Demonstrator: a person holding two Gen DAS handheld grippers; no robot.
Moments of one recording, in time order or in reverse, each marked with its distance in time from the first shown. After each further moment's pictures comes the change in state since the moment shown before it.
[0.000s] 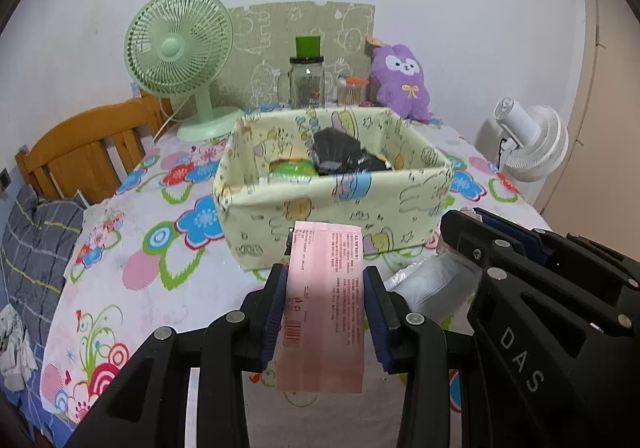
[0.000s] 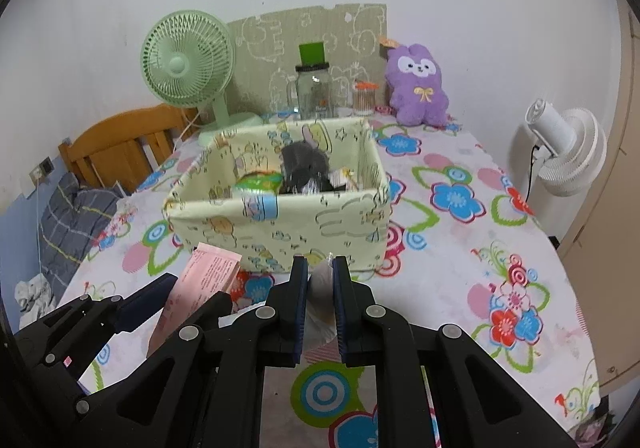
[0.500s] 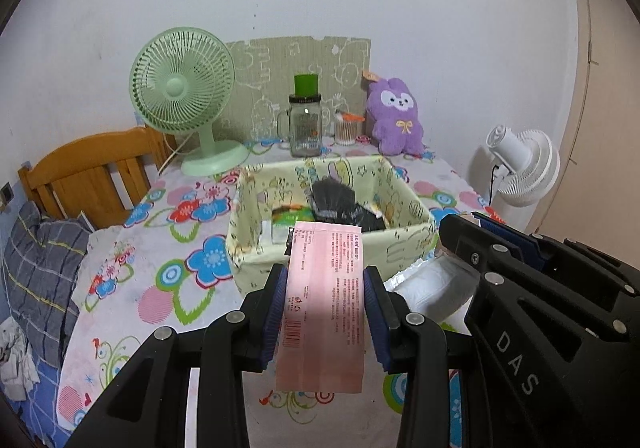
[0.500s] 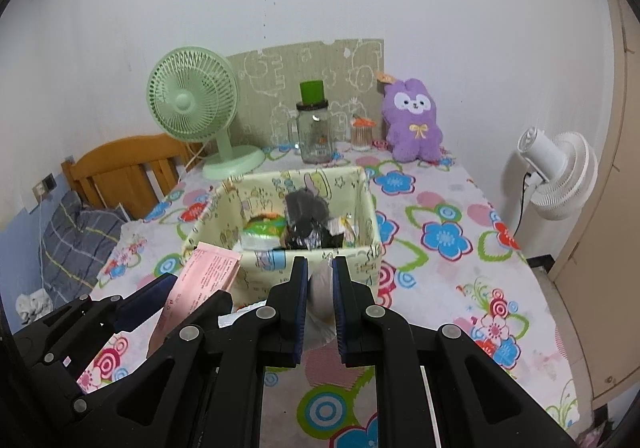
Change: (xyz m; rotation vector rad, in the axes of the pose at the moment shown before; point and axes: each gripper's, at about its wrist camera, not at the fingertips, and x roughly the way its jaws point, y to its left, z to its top) left arm -0.031 0.001 0.030 0.001 -0.082 -0.008; right arm -0.031 0.004 0.030 -0.003 -0.082 -0.006
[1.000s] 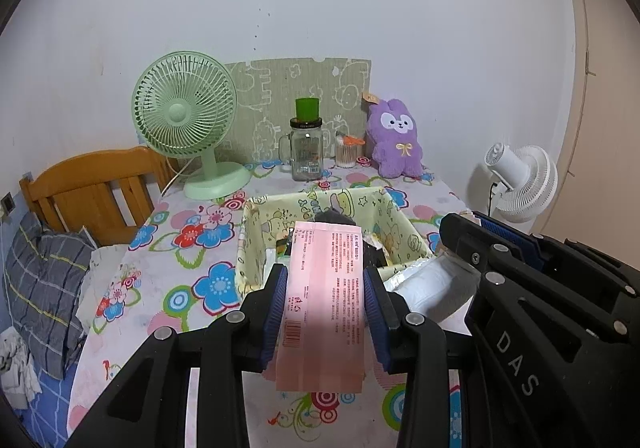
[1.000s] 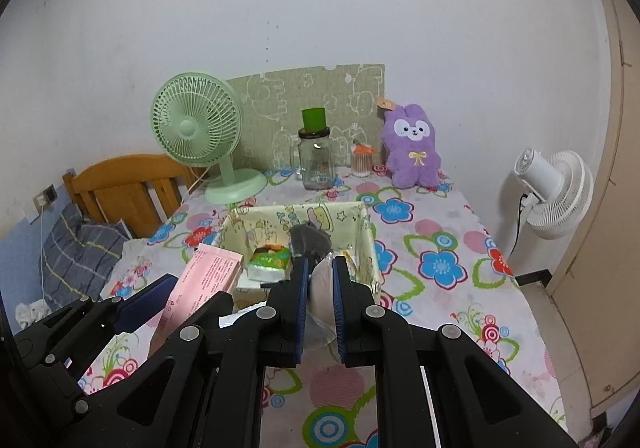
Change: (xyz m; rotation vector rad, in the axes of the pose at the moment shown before) left arm -0.007 0.004 0.022 0.001 -0.046 -0.001; right arm -0.012 0.007 0.024 -0.006 -0.054 -0.006
